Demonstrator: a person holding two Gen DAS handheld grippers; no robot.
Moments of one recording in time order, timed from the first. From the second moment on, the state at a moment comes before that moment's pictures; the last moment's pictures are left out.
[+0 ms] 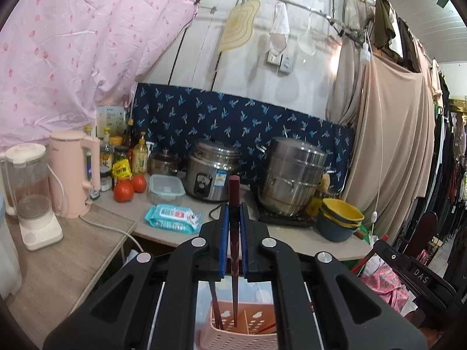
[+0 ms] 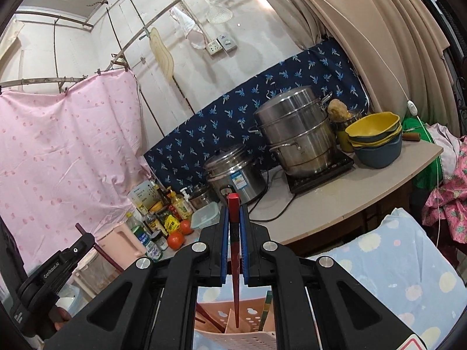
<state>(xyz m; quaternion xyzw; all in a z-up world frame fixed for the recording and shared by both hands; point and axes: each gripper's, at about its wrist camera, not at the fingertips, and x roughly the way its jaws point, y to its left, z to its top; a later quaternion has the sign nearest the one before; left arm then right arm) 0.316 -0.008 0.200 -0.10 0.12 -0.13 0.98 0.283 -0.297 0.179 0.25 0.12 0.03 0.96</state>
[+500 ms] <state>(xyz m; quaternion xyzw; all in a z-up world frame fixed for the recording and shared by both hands) 0.326 -0.015 0.161 -0.10 0.17 -0.13 0.97 0.295 -0.280 0.140 0.22 0.18 0.03 0.96</state>
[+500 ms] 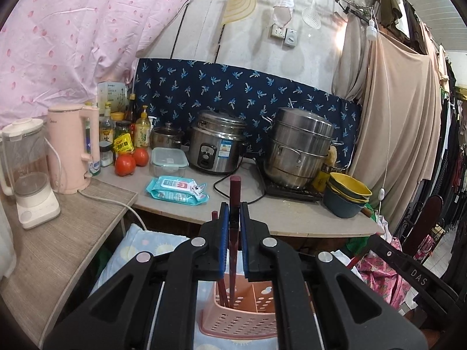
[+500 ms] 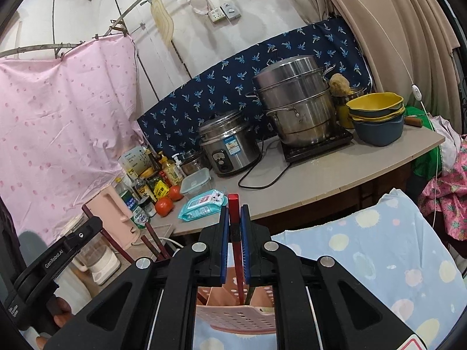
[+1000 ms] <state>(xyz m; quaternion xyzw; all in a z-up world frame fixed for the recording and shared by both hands) 0.297 -0.004 0.153 -0.09 0.18 -0.11 0.97 0.265 -0.275 0.135 0.21 0.19 0.03 0.96</state>
